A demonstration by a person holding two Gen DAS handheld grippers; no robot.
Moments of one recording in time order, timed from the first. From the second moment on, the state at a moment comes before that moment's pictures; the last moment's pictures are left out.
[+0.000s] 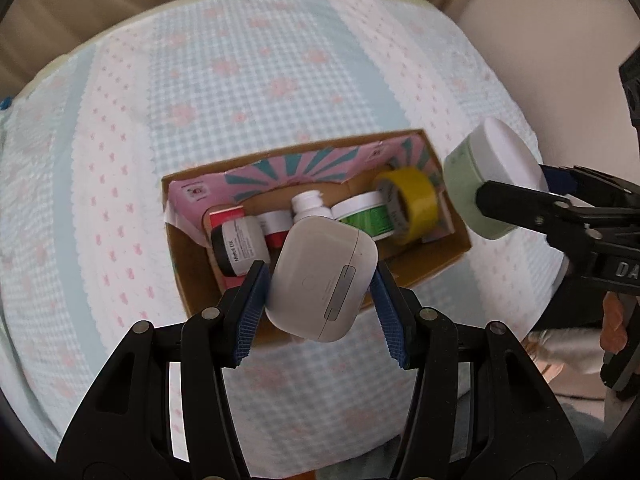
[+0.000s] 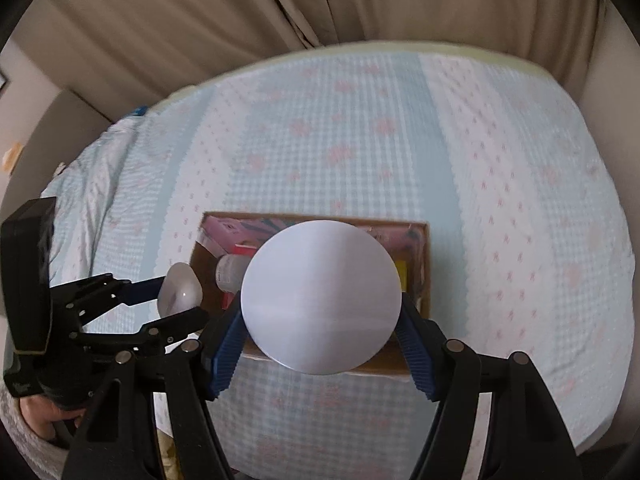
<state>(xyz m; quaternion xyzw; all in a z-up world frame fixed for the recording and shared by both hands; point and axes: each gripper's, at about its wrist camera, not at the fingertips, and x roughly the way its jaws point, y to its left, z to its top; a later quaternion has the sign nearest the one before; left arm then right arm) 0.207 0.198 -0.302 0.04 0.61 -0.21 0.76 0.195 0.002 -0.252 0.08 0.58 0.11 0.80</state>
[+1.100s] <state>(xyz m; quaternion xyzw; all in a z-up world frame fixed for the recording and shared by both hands) 0.227 0.186 -0.391 0.08 0.63 -0.22 0.74 0.288 0.045 -0.394 0.09 0.69 0.09 0.72</state>
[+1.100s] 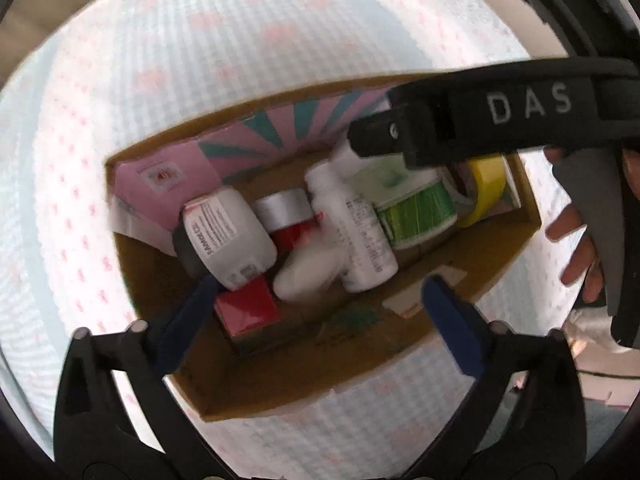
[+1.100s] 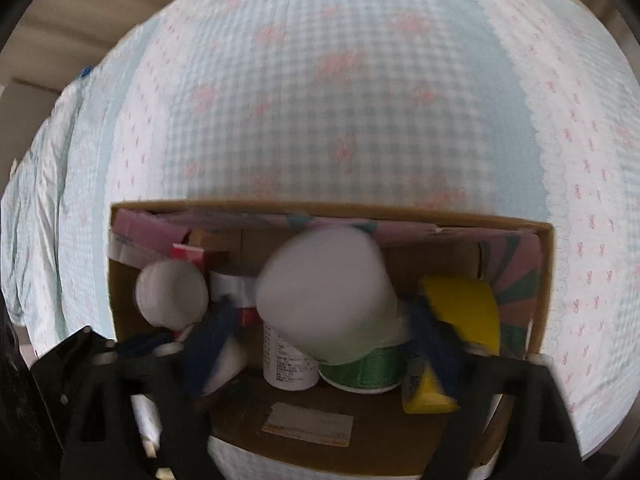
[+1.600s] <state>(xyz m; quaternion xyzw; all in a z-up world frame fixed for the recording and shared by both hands) 0.204 0.196 -0.378 0.05 0.62 -0.21 0.75 0.248 0.021 -0.356 0.11 0.67 0.07 0.73</state>
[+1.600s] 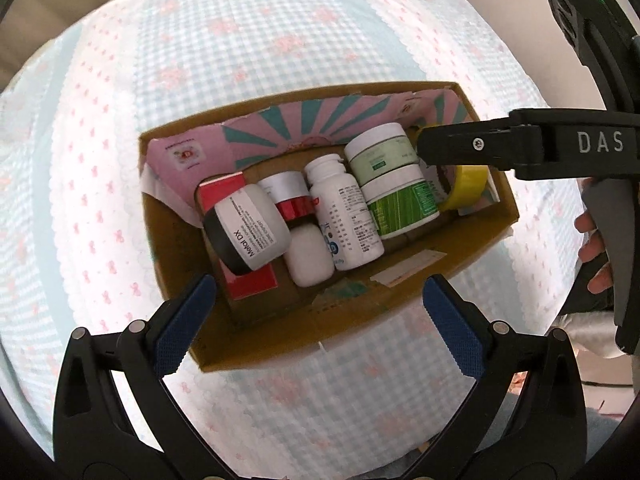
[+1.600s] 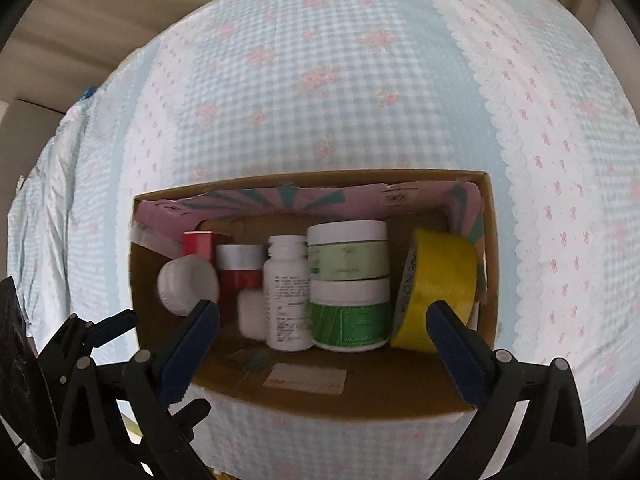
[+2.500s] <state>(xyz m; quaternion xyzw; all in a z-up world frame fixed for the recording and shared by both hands) 0.101 0.144 -0.029 -0.03 0.34 -0.08 0.94 0.110 -0.094 -0.039 0.05 0.40 0.05 0.91</state>
